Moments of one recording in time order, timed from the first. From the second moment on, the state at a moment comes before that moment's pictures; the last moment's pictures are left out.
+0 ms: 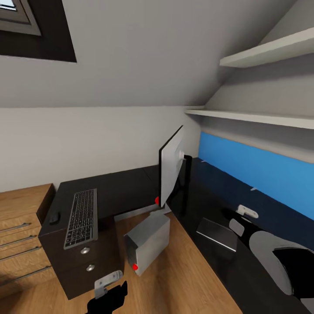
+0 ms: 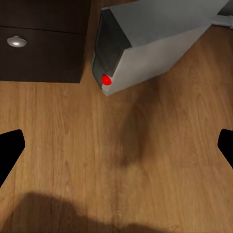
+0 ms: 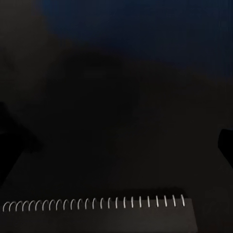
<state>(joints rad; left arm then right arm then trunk) 0.12 -0.08 -0.26 -1.57 0.51 0.44 0.56 -1.03 -0.16 0.14 -0.02 -0.60 -0.13 -0.20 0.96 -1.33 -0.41</state>
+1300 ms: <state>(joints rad) 0.12 -0.08 -0.26 -1.57 0.50 0.44 0.56 -1.03 -0.16 0.14 -0.02 -0.60 -0.13 -0.20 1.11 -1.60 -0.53</state>
